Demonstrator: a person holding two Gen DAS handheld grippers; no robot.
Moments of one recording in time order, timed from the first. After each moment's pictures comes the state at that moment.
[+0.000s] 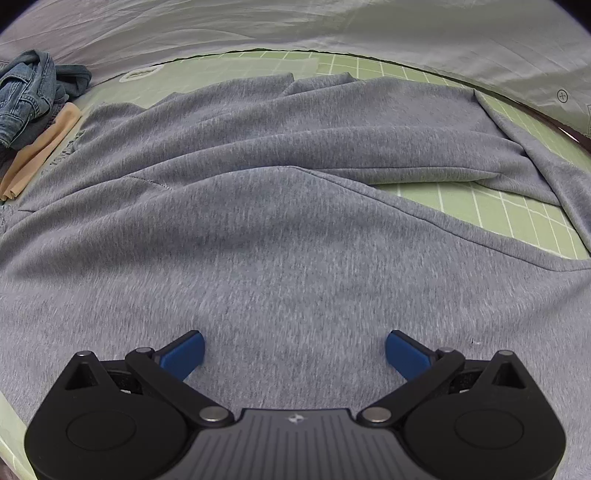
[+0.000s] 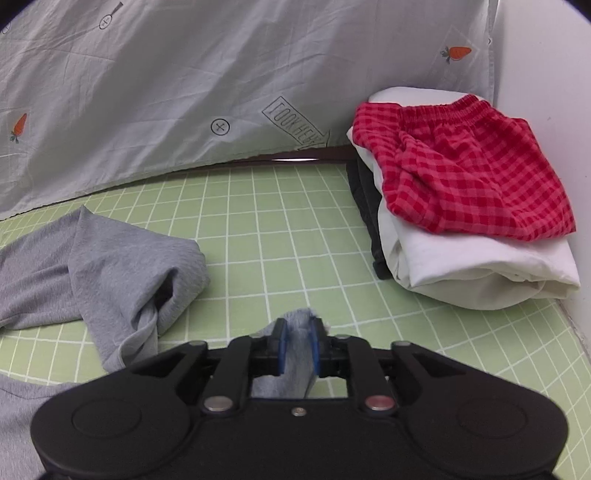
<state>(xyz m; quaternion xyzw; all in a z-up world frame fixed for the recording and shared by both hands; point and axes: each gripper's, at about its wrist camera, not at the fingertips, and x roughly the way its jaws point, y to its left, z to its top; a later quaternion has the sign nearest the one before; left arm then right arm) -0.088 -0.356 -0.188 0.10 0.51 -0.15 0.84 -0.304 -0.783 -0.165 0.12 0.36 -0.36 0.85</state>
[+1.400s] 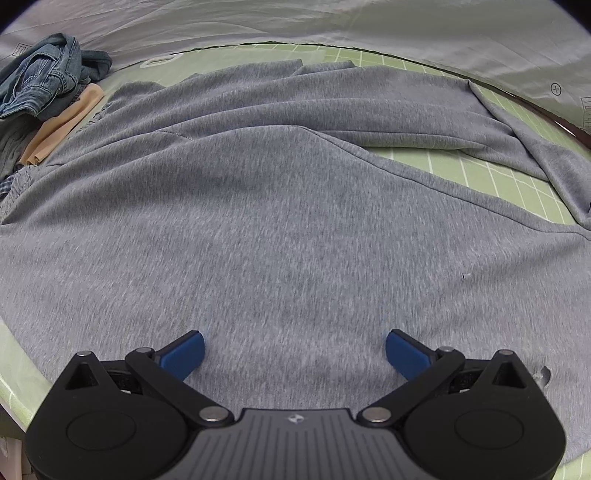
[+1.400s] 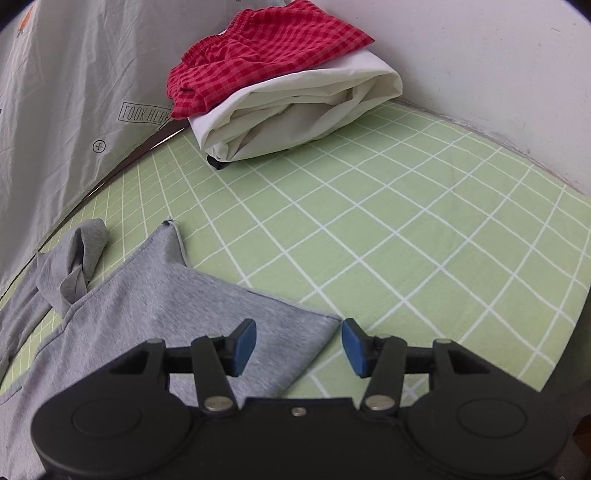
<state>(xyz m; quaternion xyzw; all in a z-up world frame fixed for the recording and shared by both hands) -0.142 -0.334 -0.192 0.09 0.51 -0.14 0.84 -0.483 -0.762 -0.212 0.33 0.30 -0.45 0.78</state>
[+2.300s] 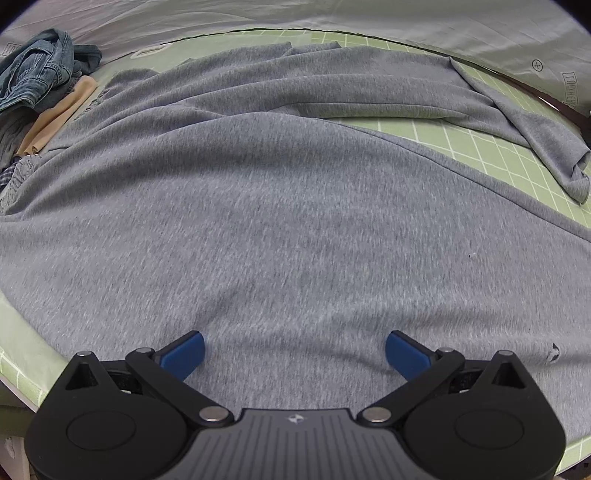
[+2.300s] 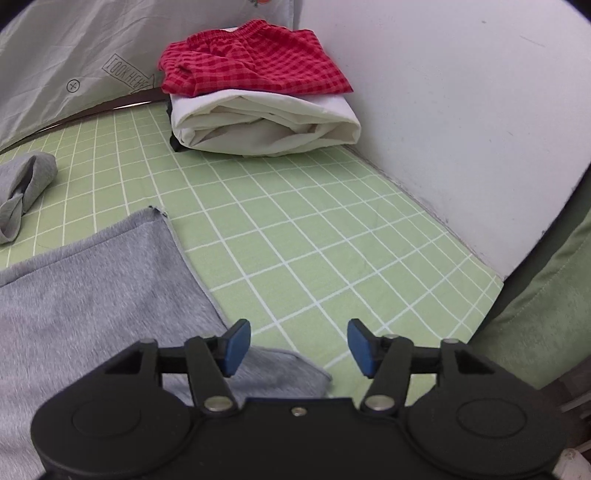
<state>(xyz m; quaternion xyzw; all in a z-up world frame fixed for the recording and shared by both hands) -0.162 -0.313 -0.193 0.10 0.53 -0.15 0.83 -0.471 -0.716 -0.192 0.13 0.38 -0.54 0.74</state>
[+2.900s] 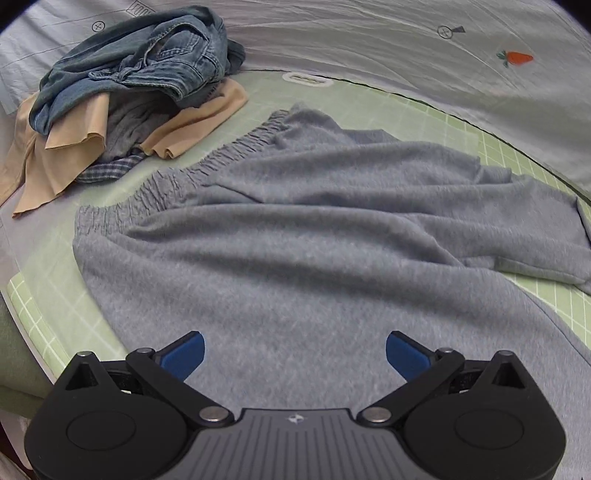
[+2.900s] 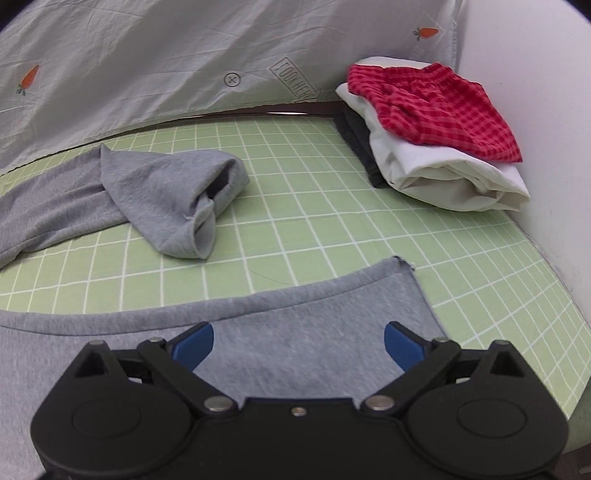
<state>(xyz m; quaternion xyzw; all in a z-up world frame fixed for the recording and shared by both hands) -0.037 -0.186 -0.136 0.02 0.50 -0.03 0.87 -0.308 -0.644 -0.180 0.12 0.39 -0.42 0.81</state>
